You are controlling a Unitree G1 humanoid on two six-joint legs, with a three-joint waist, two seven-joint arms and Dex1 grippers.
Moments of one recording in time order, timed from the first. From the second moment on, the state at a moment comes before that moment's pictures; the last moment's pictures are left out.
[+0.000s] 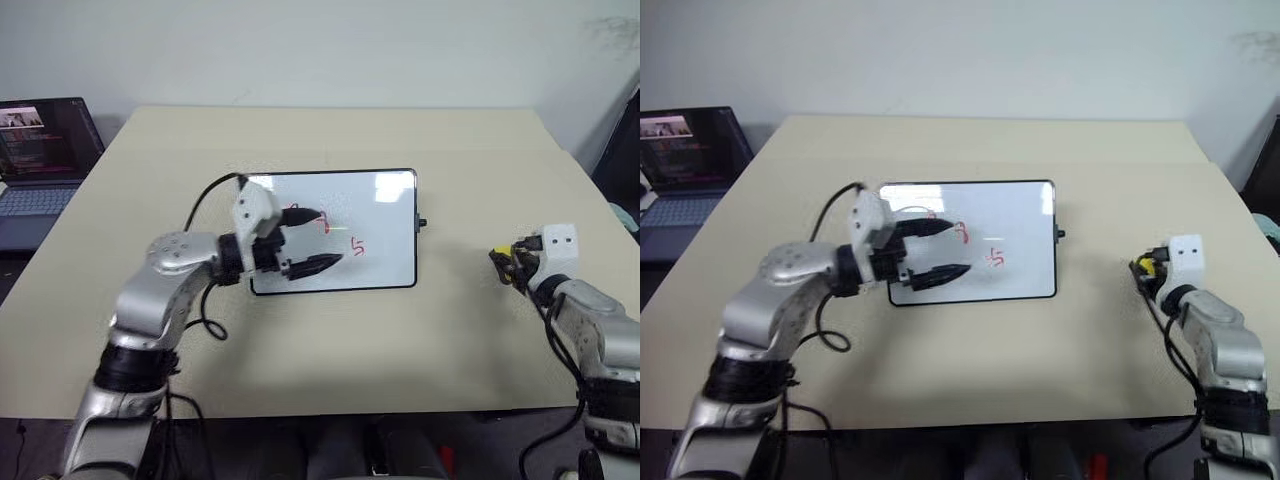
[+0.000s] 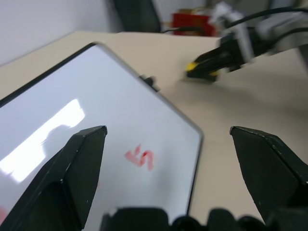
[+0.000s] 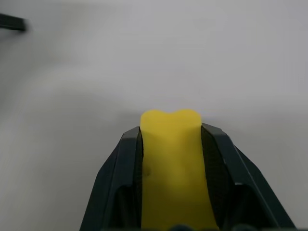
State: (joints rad) left arm -0.41 0.65 0.03 -0.27 -0.43 0.52 -0.94; right arm -0.22 -0.54 -0.22 -0.15 0.25 0.66 0.33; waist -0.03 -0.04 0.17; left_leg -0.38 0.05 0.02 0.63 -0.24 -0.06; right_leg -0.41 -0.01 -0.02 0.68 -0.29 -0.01
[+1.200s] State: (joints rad) left arm -0.20 0.74 0.27 -0.34 -0.51 0.65 -0.72; right arm -0.83 -0.14 0.44 0.11 -0.16 0.22 0.42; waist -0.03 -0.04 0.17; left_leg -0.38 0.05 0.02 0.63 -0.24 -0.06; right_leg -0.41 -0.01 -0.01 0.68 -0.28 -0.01
